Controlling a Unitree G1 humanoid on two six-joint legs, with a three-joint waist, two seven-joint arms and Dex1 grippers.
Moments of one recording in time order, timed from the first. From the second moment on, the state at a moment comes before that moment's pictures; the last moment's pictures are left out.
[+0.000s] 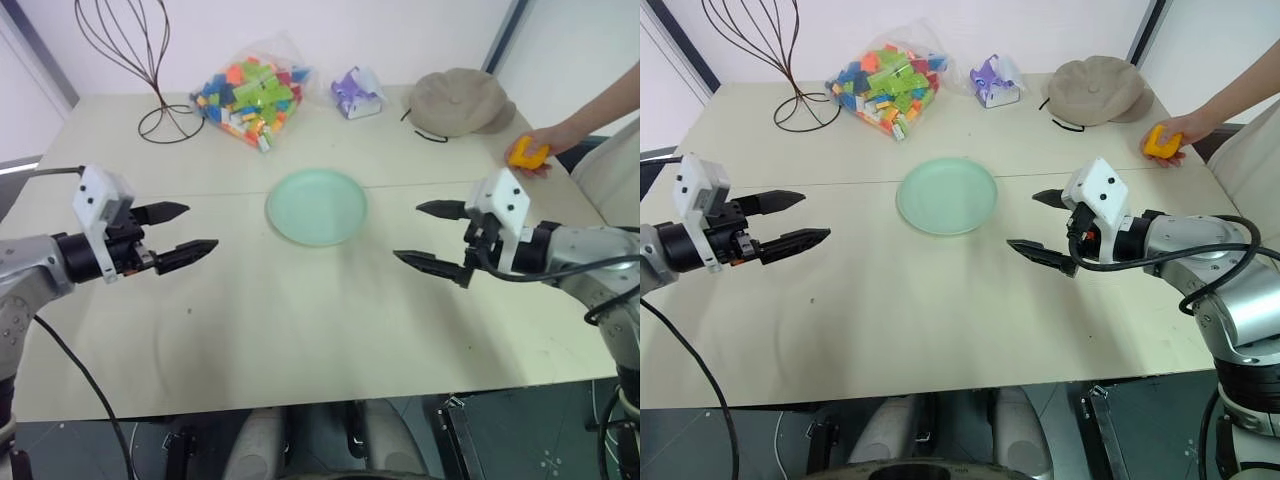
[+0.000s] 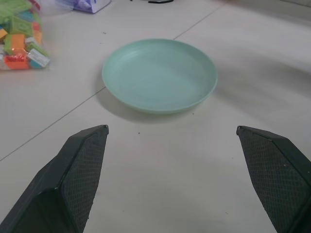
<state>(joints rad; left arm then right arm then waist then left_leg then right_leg) -0.21 0.94 0.37 -0.33 -0.71 0.74 -0.91 -0.36 -0.88 -0.13 -0.49 0.60 0.77 0.81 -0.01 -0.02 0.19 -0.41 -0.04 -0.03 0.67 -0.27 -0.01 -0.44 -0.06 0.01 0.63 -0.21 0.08</state>
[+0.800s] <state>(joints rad) -0.25 0.93 0.33 -0.28 -0.68 0.69 -0.91 -0.36 -0.88 -0.14 -0.51 0.60 0.79 0.77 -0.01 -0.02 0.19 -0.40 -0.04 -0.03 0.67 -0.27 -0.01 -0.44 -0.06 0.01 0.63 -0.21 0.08</state>
